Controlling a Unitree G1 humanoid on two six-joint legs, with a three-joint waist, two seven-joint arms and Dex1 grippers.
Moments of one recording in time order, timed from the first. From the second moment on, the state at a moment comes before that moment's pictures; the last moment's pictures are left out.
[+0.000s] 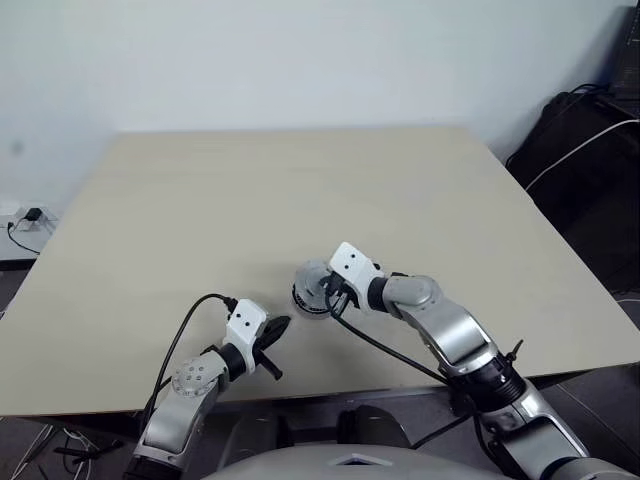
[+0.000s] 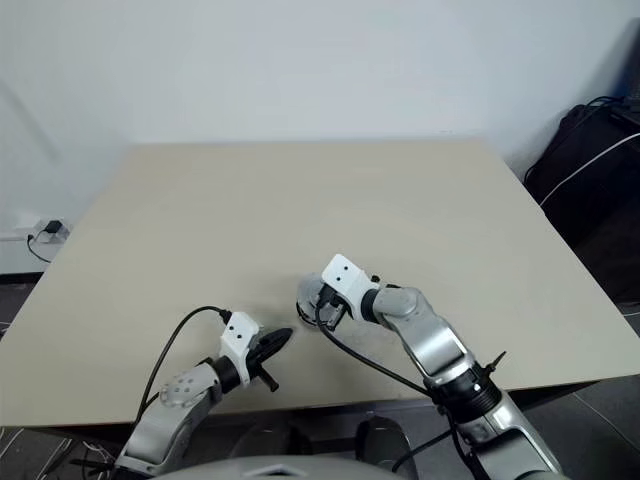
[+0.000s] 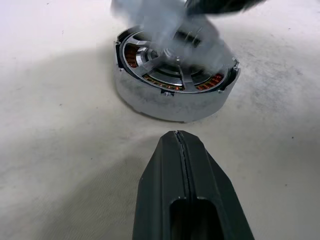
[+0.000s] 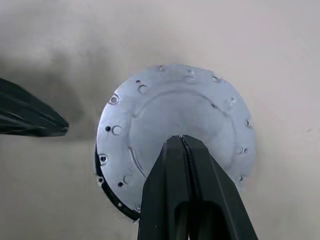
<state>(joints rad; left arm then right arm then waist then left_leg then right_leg) 0.21 0.28 -0.21 -0.09 -0.13 0.17 -0.56 -0.33 -0.37 0.45 -0.14 0.05 0.73 0.60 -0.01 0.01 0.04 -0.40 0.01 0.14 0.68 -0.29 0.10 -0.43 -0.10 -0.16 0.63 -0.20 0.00</state>
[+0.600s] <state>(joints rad) 0.21 0.28 -0.21 -0.09 -0.13 0.17 -0.55 -0.26 -0.32 0.37 -0.09 0.09 0.59 0.61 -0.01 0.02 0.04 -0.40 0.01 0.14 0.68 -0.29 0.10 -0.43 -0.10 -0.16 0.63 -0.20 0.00</state>
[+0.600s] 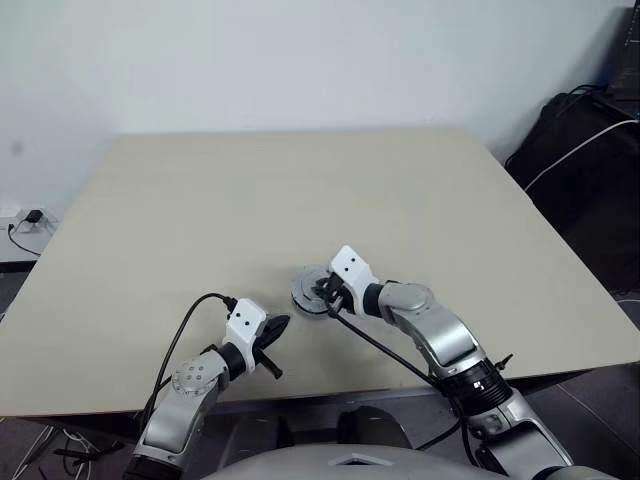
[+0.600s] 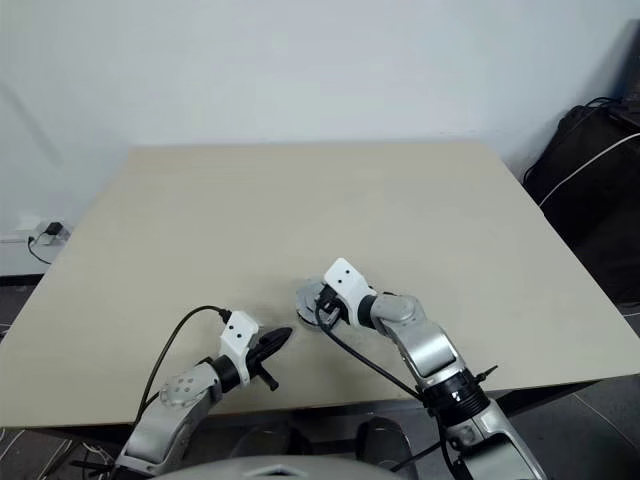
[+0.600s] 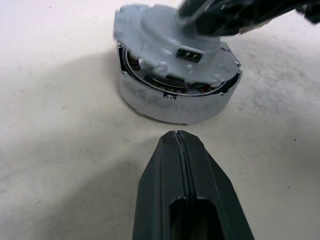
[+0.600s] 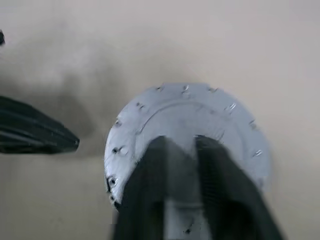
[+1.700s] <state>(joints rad) 0.20 0.29 -0.21 -0.09 -0.13 0.17 -0.55 -0.27 -0.26 0.36 0.06 0.05 0.49 0.61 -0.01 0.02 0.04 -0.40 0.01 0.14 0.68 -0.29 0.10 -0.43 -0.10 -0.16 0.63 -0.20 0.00</state>
